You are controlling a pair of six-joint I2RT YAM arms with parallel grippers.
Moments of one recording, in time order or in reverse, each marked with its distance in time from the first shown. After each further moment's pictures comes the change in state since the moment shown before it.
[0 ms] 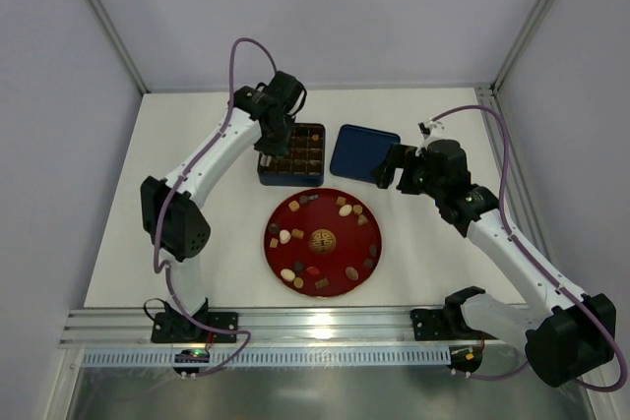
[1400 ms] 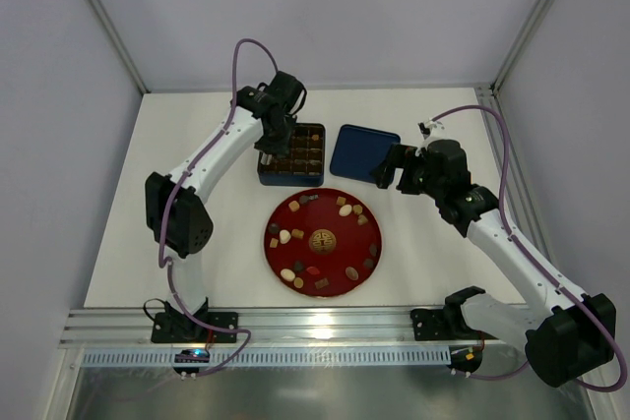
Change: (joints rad) left arm 0.016 0.036 0.000 0.035 0.007 0.023; right arm 0.000 0.000 0.000 0.000 -0.003 0.000
